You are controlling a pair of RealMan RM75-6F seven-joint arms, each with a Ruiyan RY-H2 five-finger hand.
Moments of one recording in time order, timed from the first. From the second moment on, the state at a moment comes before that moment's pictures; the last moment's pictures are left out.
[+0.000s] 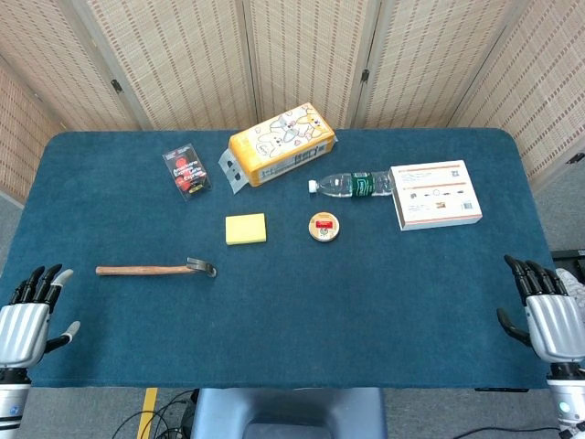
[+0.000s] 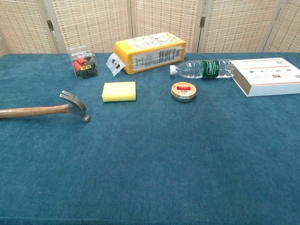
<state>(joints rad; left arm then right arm) -0.12 -1.16 -0.07 -1.62 1.46 1.47 0.21 0.06 -1.10 0.07 -1.63 -1.49 1.50 -0.09</state>
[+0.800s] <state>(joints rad) -0.33 -1.15 -0.14 -1.67 1.42 1.21 0.18 0.07 -1.07 0.08 -1.66 -1.49 1.51 -0.08</state>
